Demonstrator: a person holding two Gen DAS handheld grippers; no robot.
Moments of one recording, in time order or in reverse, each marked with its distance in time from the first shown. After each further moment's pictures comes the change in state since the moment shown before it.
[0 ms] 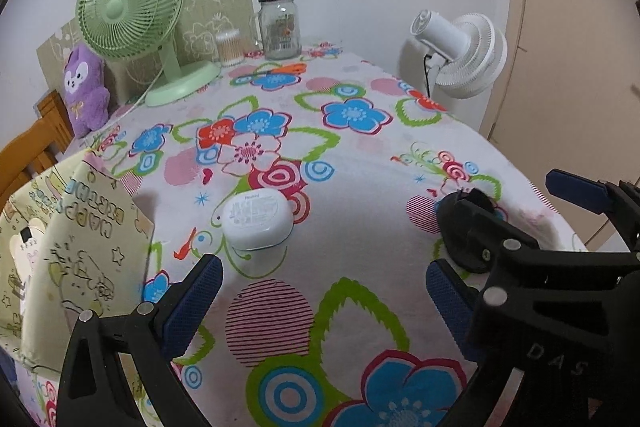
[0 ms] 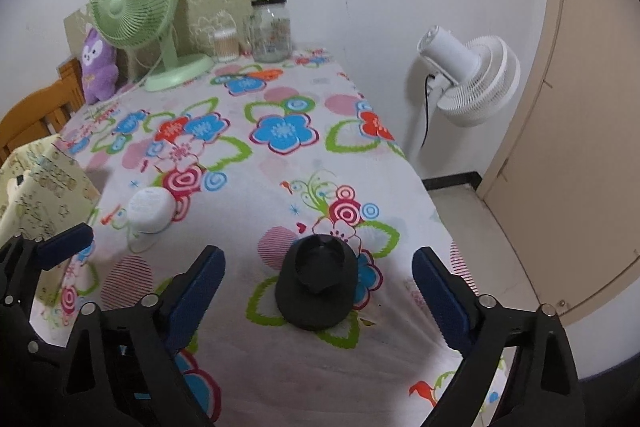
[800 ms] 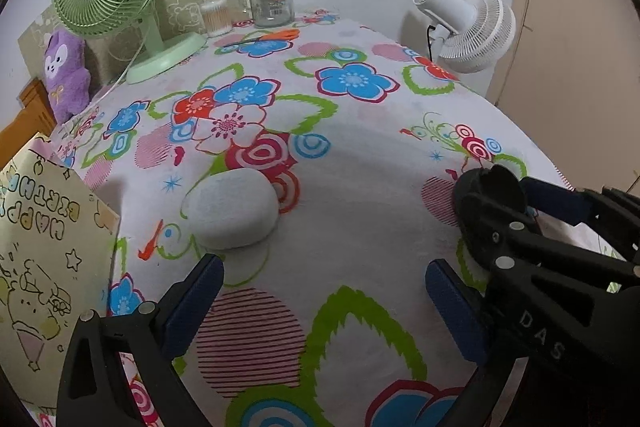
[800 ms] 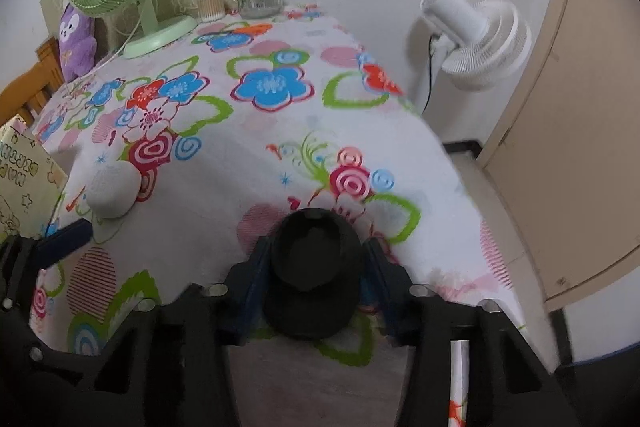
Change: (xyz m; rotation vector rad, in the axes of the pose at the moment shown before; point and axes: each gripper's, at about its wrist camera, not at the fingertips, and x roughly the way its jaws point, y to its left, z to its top) left arm 0.037 -0.002 0.003 0.005 0.090 -0.013; right arm 0.040 0.003 -0.002 0.005 0.119 -0.029
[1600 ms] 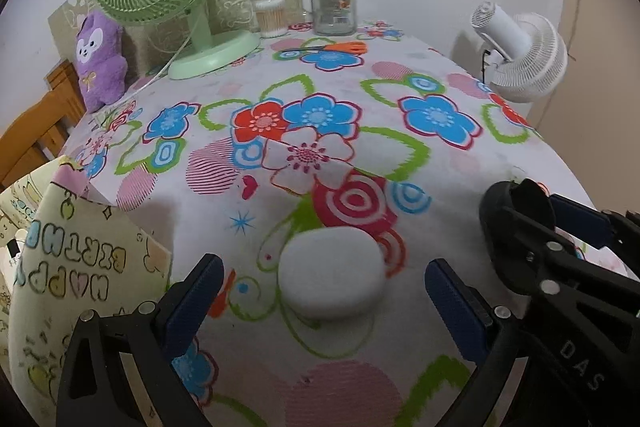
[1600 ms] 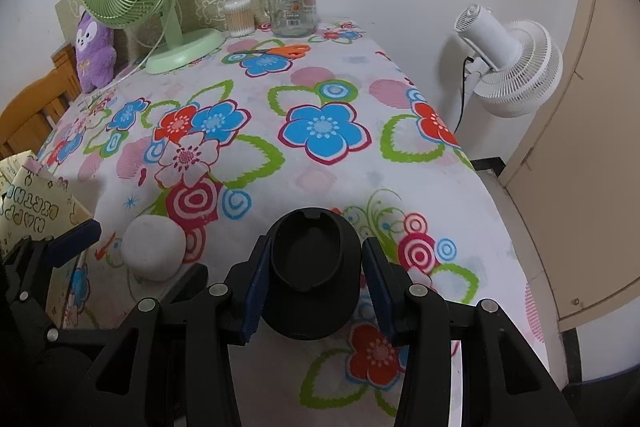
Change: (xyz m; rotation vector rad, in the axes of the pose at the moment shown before) left arm 0.019 0.049 0.028 -0.103 -0.011 0.090; right arm 0.011 0.032 0.041 -0.019 -0.022 0.072
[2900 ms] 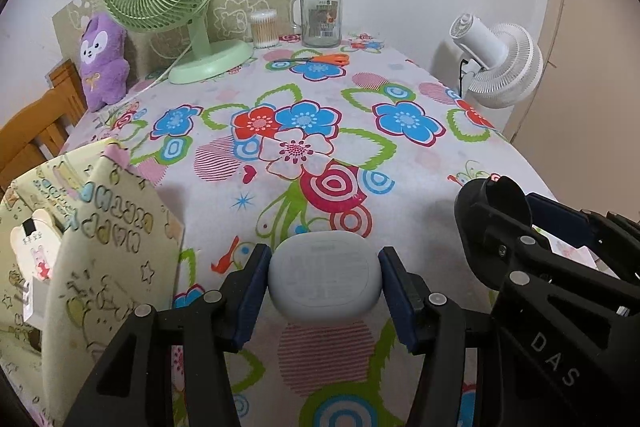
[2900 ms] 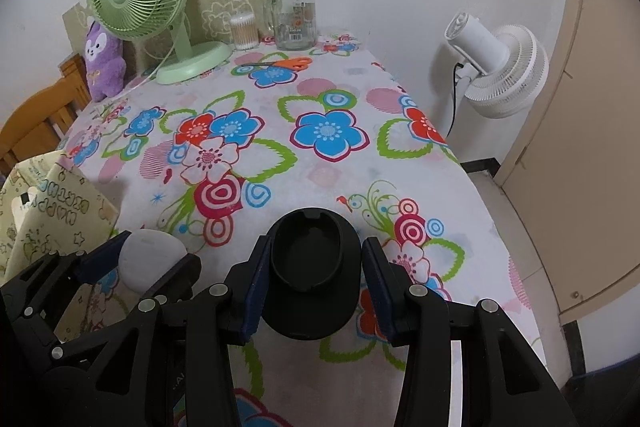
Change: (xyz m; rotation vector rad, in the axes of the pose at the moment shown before) left arm -0.047 -0.003 -0.017 0.002 -0.030 -0.055; right arm -0.041 0.009 -0.016 0.024 -0.037 -0.003
